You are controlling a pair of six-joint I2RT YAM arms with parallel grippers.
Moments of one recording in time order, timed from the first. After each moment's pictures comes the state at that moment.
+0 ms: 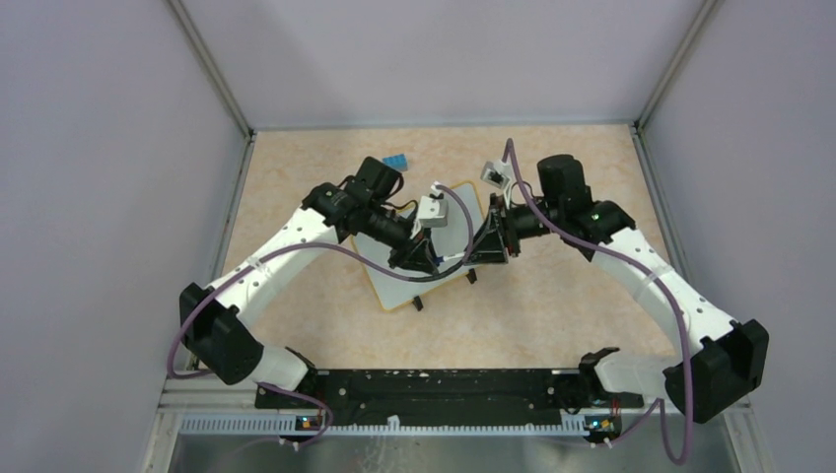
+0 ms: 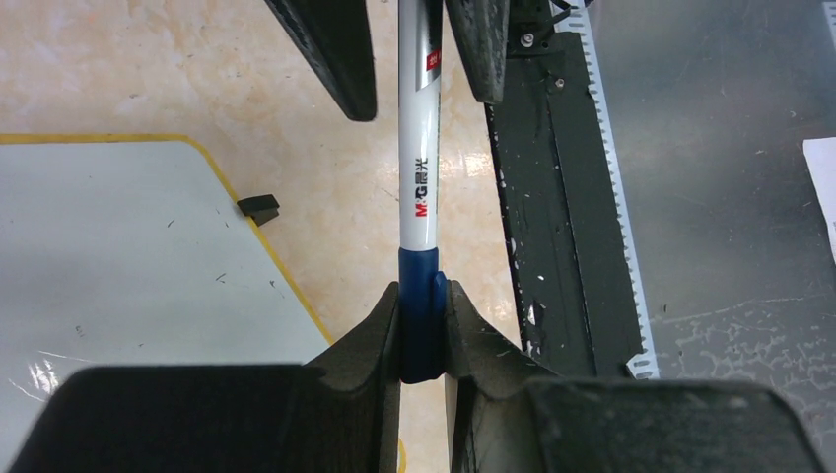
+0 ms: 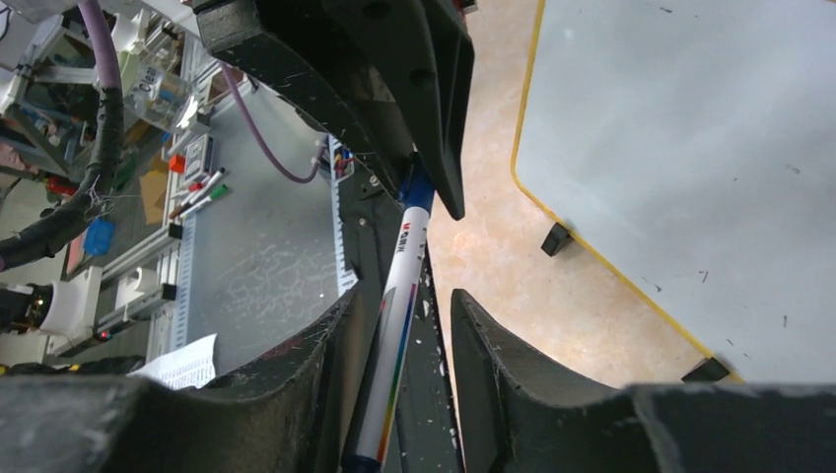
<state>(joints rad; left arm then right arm) -0.63 1.44 1.37 -0.90 0.95 0.65 0.48 1.22 1.13 -0.53 -1.04 0.04</state>
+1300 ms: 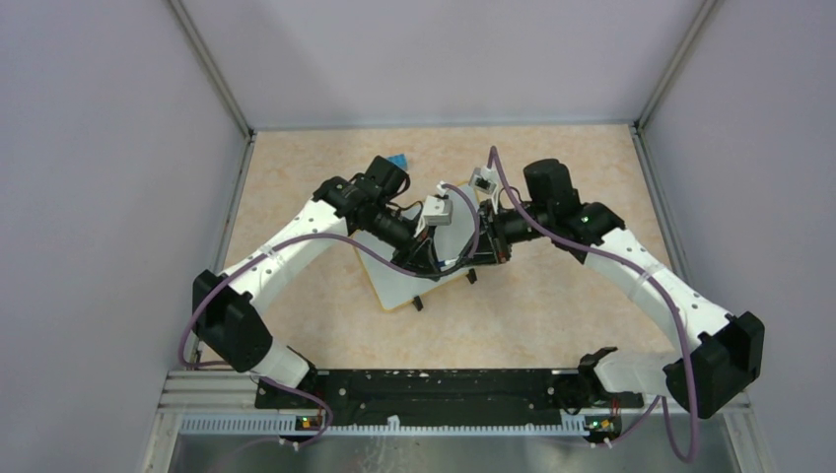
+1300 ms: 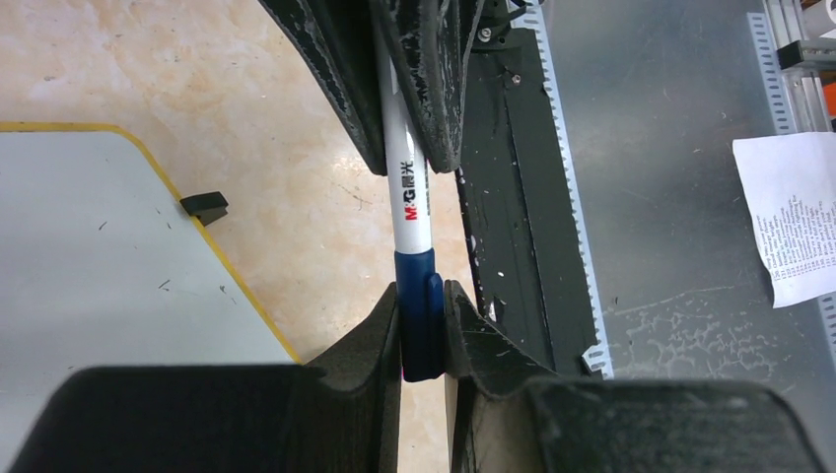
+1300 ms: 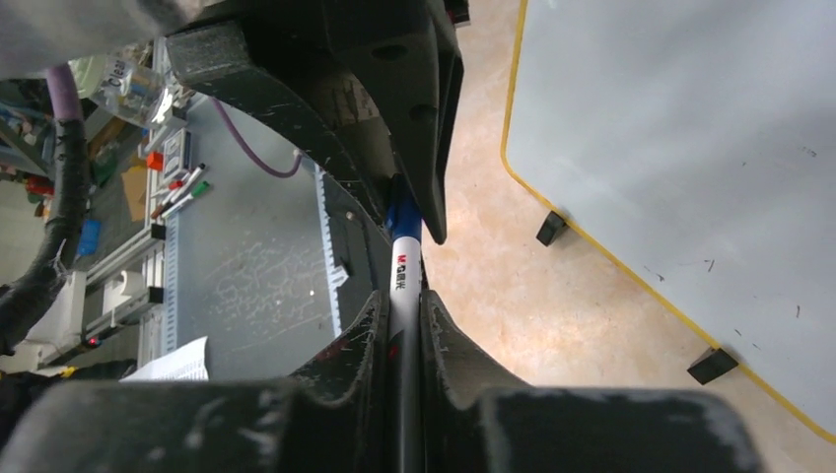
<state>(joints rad) -0.63 1.52 1.41 -0.99 1.02 0.66 0.56 1.23 1.14 -0.54 -0.95 0.06</state>
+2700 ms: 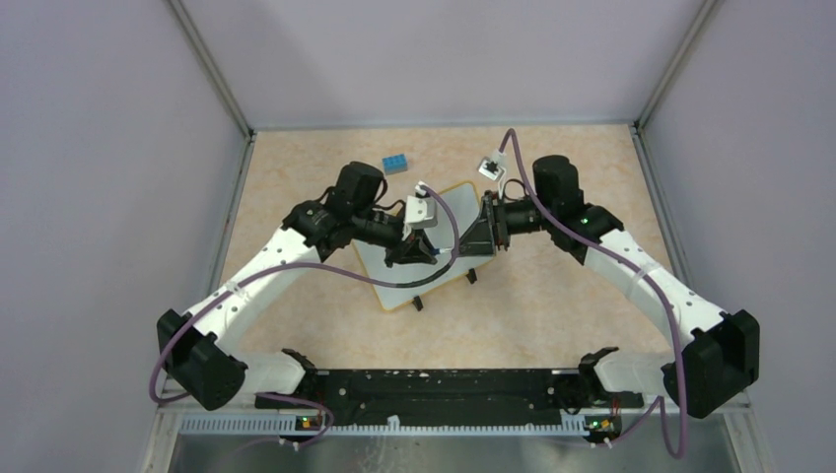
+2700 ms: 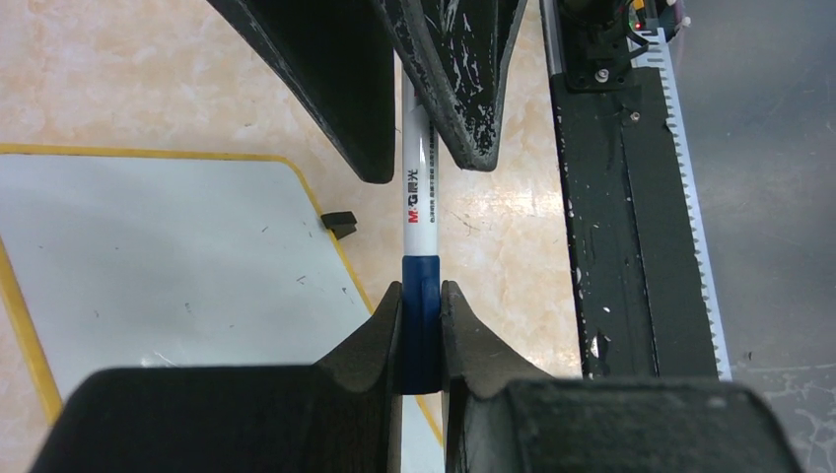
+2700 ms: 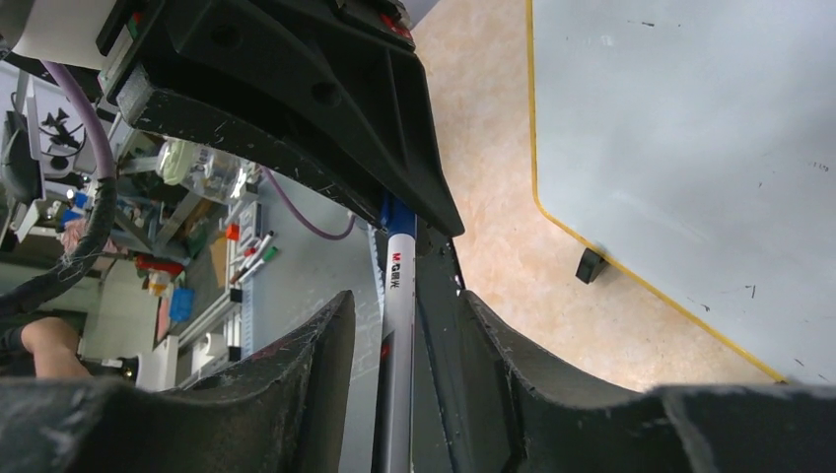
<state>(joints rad) -0.62 1.29 1.25 -0.66 0.87 0.55 0.51 1.24 1.07 -0.29 -1.00 0.37</state>
